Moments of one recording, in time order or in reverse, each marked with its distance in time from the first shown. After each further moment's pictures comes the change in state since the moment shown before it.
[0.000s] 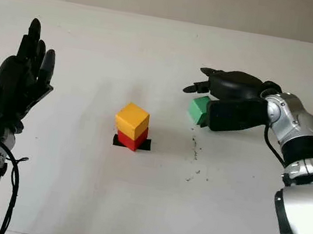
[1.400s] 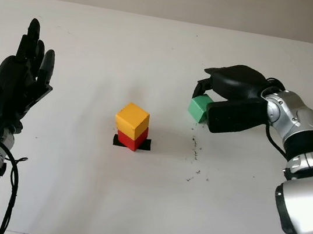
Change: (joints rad) left arm 0.002 0.002 0.001 -0.003 0.003 0.008 0.002; right arm -0.054 -0.014 0.064 0.059 -0.117 -0.020 -0.189
